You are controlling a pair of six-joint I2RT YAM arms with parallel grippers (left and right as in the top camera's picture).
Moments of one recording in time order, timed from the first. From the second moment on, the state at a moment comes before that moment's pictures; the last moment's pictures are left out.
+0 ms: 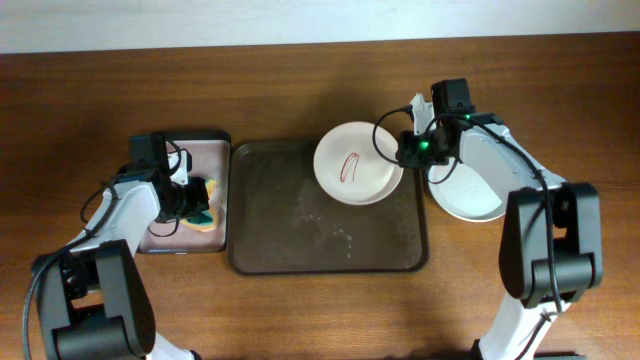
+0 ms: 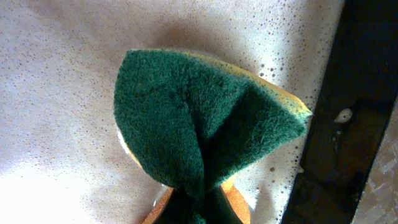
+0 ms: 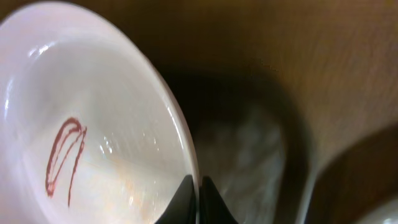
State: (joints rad) left arm 0.15 1.76 1.02 -0.56 0.16 -0.07; right arm 0.10 1.97 1.36 -0.62 -0.37 0.10
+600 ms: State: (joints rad) left arm 0.14 1.55 1.02 -0.58 0.22 -0.07; right arm 0.32 1.96 1.31 -0.69 -0.32 0.24
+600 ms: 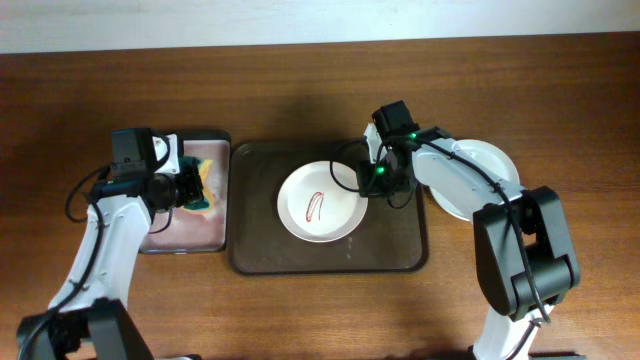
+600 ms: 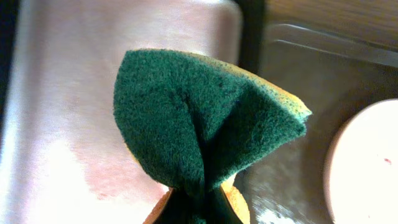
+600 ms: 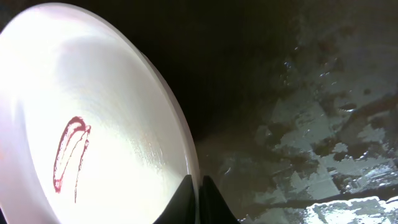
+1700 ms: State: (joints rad) left arm -0.29 1.55 1.02 -0.47 0.36 -0.29; right arm 0.33 1.96 1.30 -0.70 -0.31 0.25
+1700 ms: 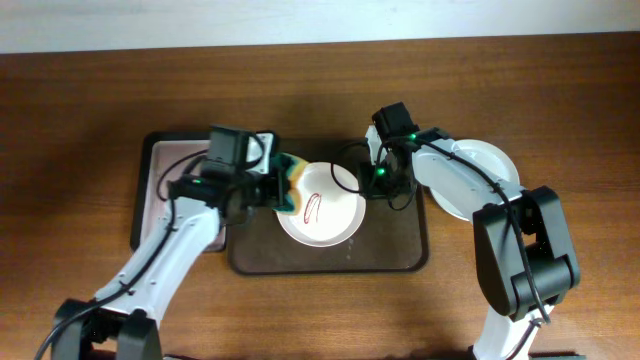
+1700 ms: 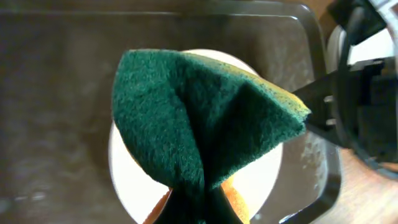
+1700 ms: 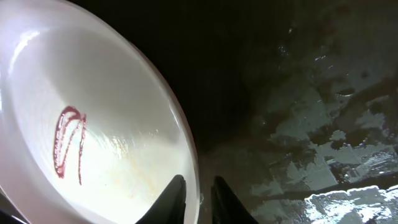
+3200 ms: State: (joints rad) left arm -0.41 1.71 1.07 -0.47 0.13 -0.46; right arm 0.33 1.96 1.24 -0.68 -0.32 0.25
